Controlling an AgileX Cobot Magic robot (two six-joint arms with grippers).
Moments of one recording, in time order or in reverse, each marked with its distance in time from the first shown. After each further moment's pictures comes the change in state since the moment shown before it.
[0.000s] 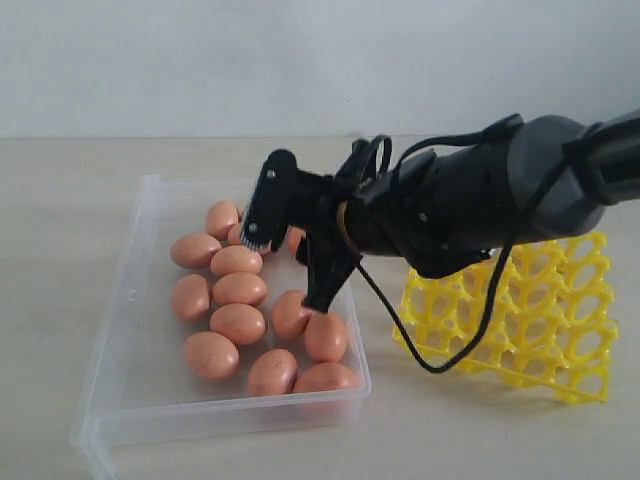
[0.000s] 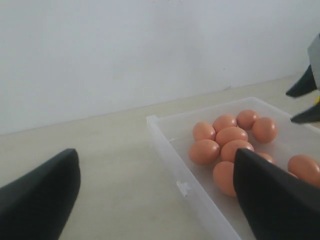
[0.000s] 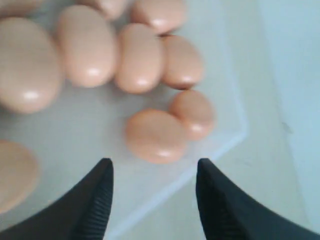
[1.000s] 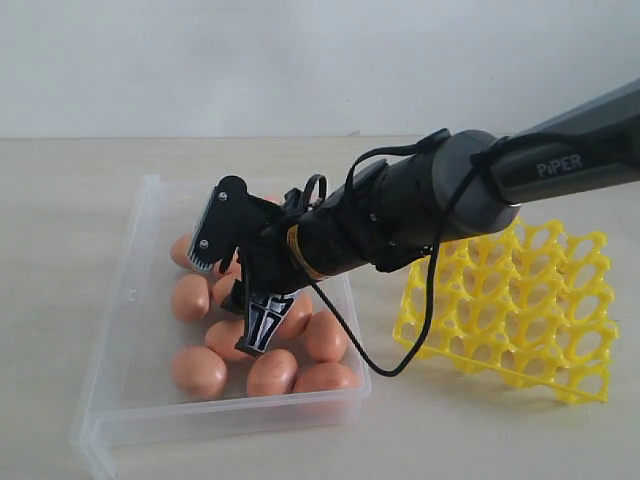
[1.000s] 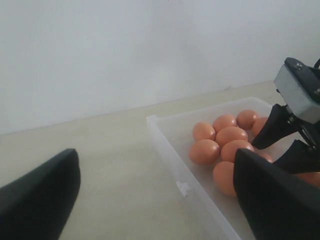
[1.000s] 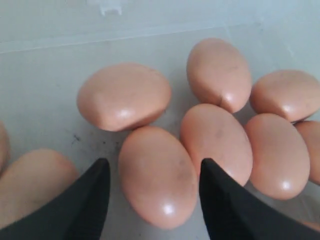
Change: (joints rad) left arm 0.000 0.000 0.000 0.000 0.000 0.000; right arm -0.010 0.171 -0.145 0.009 -0.435 0.098
